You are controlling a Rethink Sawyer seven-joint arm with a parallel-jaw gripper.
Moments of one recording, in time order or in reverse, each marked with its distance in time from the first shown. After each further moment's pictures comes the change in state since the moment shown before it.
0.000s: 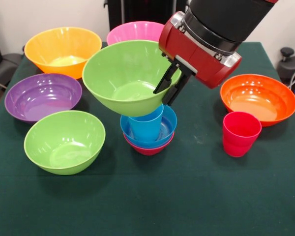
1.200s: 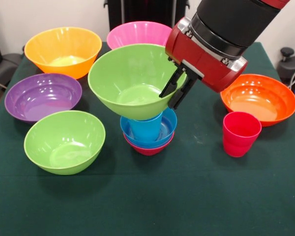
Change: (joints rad) arm 0.011 0.010 0.000 0.000 0.000 -0.013 0.000
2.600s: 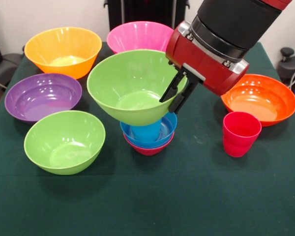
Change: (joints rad) arm 0.002 0.000 0.000 0.007 0.000 -0.042 0.000
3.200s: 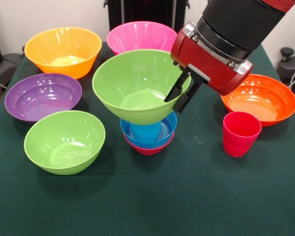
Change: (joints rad) arm 0.014 0.000 0.000 0.015 0.000 0.000 0.000
